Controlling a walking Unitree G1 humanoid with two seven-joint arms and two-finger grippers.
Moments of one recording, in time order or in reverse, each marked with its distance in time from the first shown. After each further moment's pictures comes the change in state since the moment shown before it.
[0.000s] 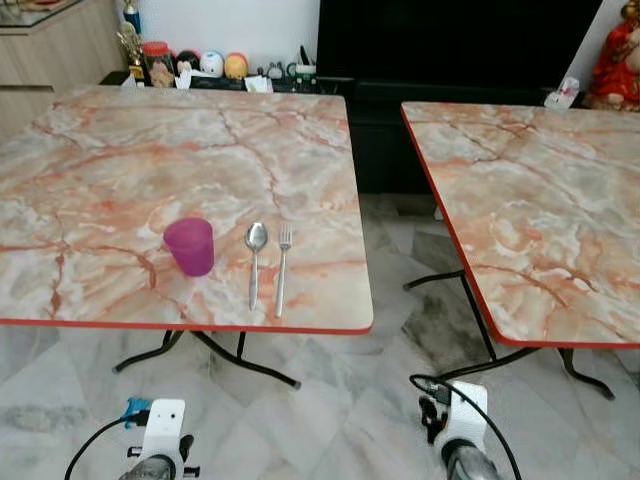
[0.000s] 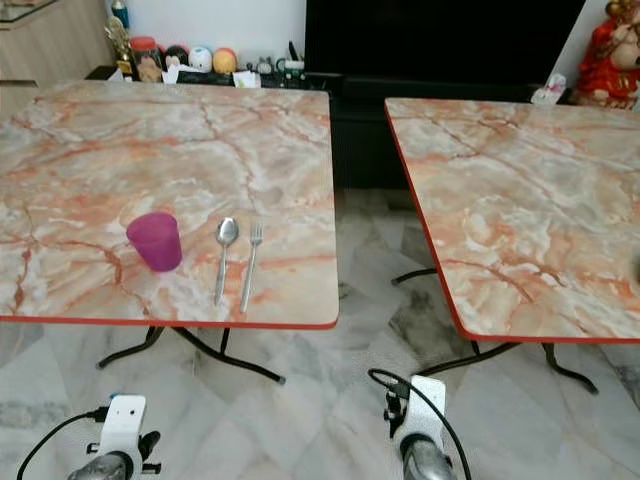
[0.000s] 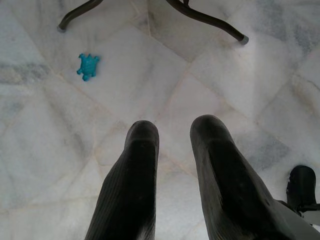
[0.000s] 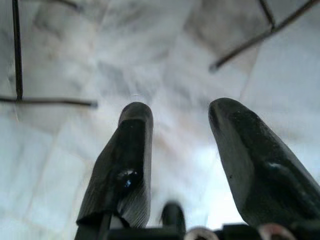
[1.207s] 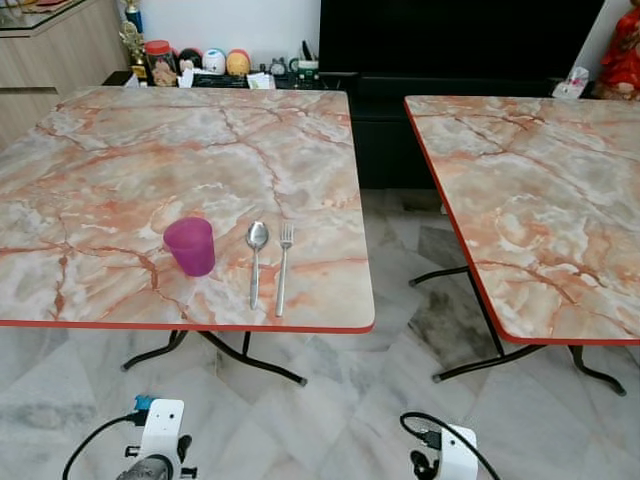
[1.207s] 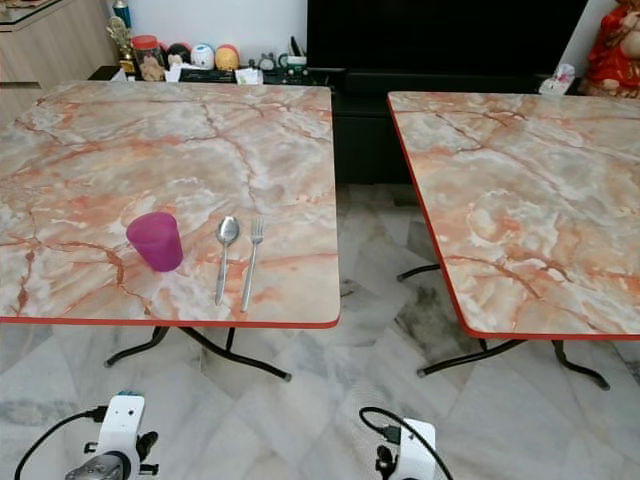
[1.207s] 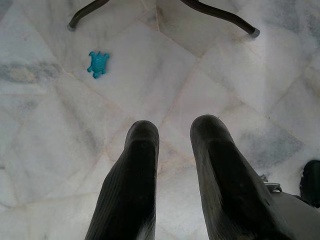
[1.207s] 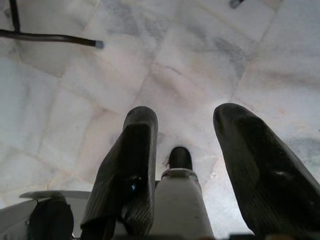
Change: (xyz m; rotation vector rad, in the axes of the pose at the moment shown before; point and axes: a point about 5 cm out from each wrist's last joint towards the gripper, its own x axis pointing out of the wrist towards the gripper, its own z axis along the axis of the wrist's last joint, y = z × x) left arm 0.000 0.004 0.000 0.024 0.006 0.003; right arm -0.014 0.004 -0.044 -0.030 0.181 0.020
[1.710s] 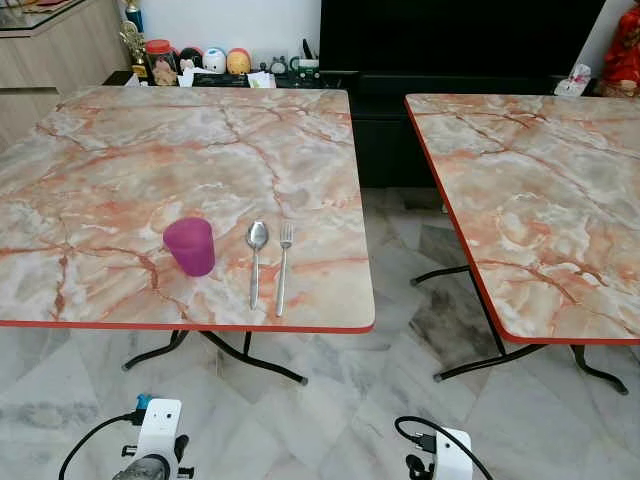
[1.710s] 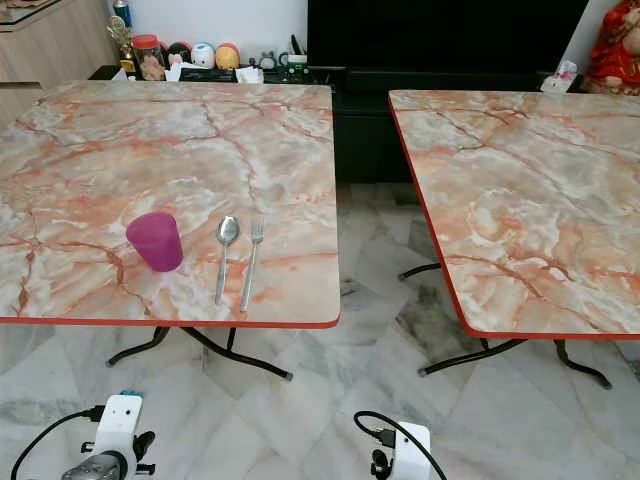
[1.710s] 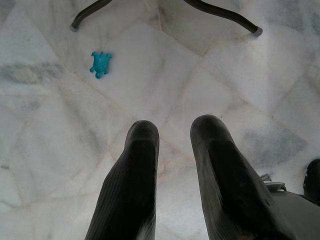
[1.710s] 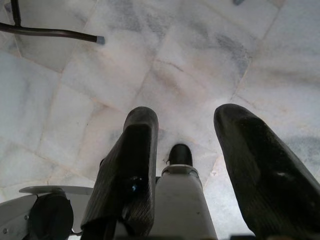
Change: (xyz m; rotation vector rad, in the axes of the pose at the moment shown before) left arm 0.000 0.004 0.000 0.005 -0.001 0.002; right arm -0.001 0.001 -0.003 -0.015 0.010 0.004
